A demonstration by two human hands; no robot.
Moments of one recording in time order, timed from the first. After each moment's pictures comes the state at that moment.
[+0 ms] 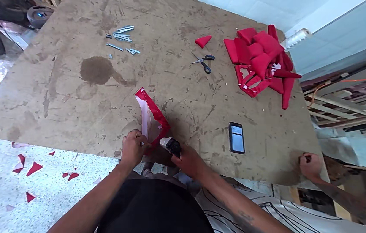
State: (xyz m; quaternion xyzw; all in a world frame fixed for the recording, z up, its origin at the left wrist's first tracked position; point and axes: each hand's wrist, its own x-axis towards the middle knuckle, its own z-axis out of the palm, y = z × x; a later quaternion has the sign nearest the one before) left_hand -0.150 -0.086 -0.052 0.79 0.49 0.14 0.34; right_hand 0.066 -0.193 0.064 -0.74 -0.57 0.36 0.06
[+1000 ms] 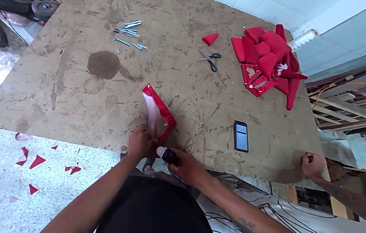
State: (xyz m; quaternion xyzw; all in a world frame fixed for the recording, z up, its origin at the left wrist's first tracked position) left_hand -0.149 -0.076 -0.041 0.80 0.49 0.06 0.33; right_hand 0.028 -0.213 0.058 -0.70 -0.59 0.39 0.04
